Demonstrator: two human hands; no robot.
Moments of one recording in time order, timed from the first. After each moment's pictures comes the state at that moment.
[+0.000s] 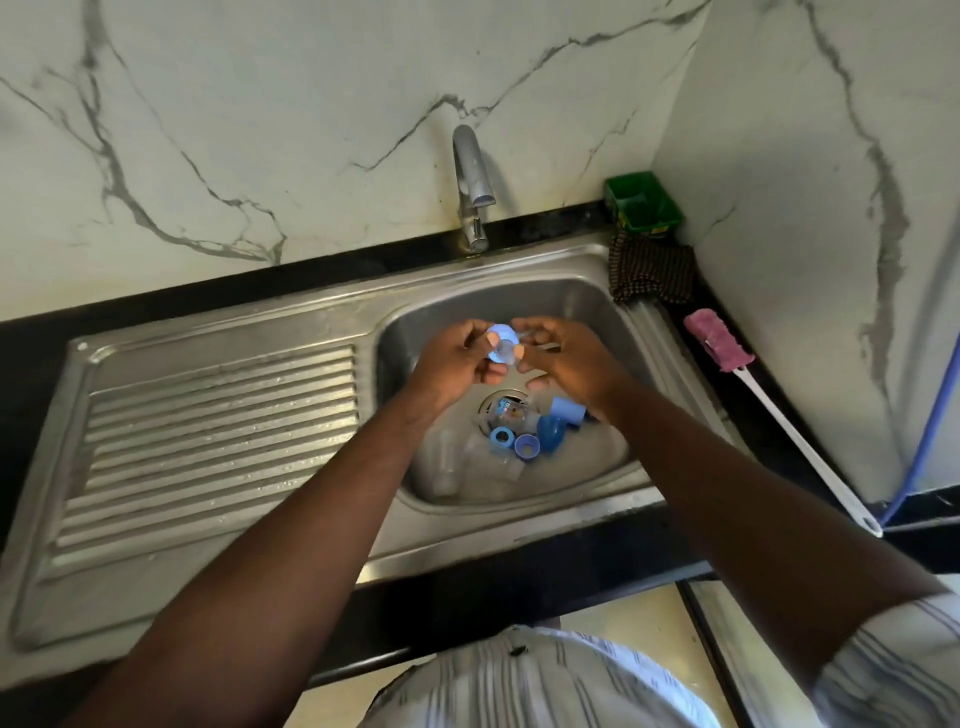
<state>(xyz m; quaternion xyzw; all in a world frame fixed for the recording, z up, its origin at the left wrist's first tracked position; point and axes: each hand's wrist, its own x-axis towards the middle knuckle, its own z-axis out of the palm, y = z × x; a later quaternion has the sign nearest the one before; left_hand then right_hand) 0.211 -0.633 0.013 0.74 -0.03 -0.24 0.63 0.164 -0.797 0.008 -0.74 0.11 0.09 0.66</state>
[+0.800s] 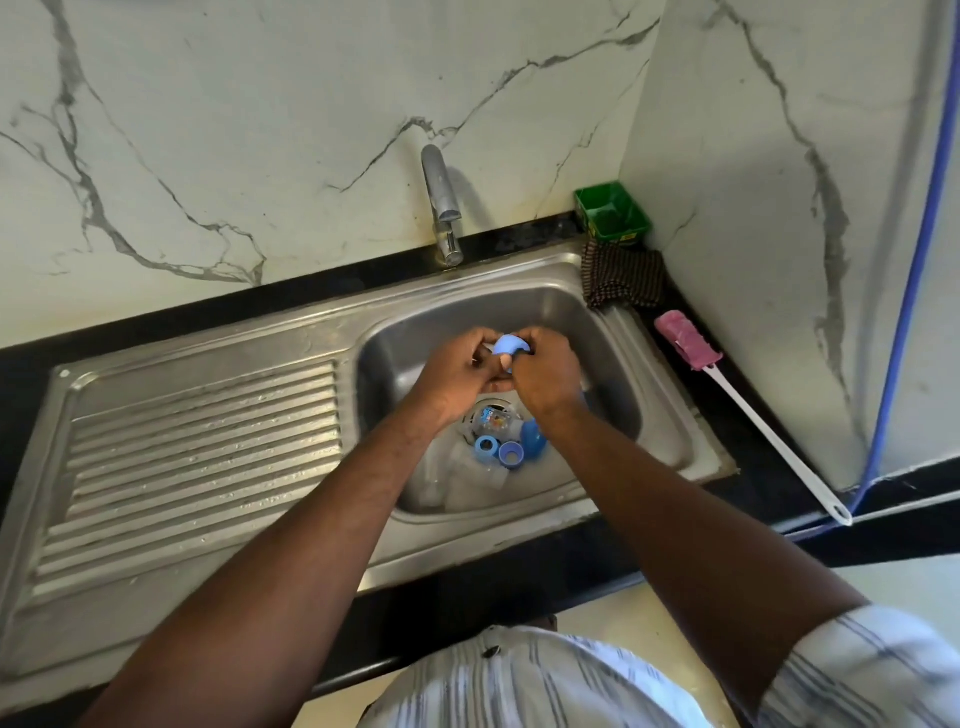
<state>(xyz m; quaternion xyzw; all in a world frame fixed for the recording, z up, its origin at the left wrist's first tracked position) 0.186 -0.656 0.031 0.78 -0.09 -0.24 0.57 0.158 -0.774 0.006 -0.76 0.27 -0.06 0.59</state>
